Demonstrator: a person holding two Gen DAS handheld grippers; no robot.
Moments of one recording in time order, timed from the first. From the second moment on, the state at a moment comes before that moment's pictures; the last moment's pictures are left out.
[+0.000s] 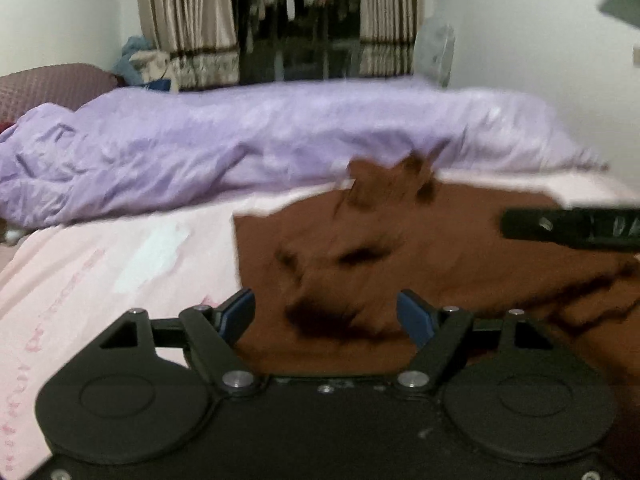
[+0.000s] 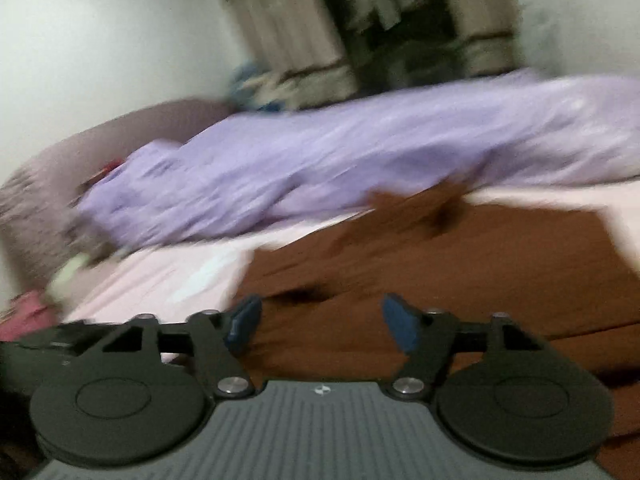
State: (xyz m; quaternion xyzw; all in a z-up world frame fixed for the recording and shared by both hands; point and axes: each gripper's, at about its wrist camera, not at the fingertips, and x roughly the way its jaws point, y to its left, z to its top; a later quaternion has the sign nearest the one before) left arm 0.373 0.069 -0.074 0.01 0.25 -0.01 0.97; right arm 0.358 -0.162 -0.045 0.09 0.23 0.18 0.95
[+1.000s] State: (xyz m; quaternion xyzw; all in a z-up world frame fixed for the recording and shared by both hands) left arm 0.448 0.056 -0.119 -0.01 0.07 0.09 0.99; right arm 0.449 -0.217 -0.101 0.04 0.22 0.04 0.97
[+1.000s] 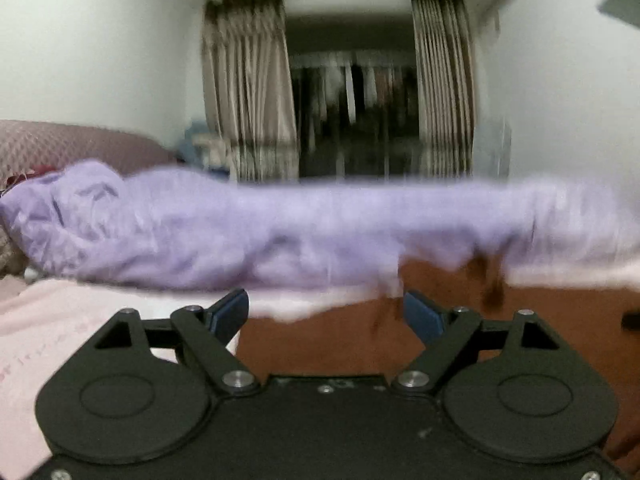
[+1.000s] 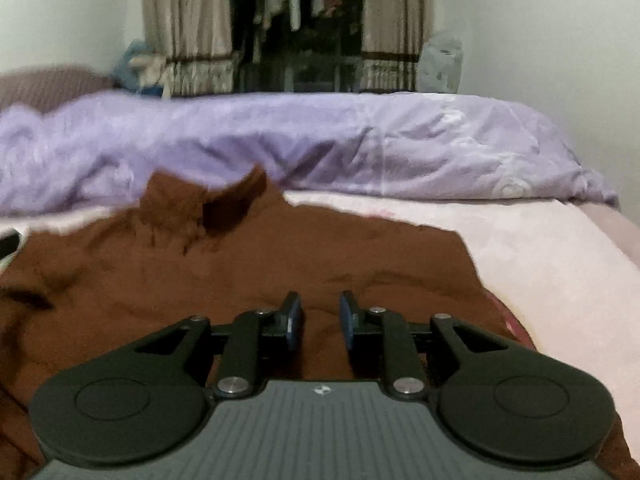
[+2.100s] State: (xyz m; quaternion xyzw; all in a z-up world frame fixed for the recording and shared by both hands) left arm 0.504 -0.018 -0.135 0.07 0.17 0.05 0.98; right arm 0.478 -0.231 -0.123 0.09 0.27 0.05 0.96
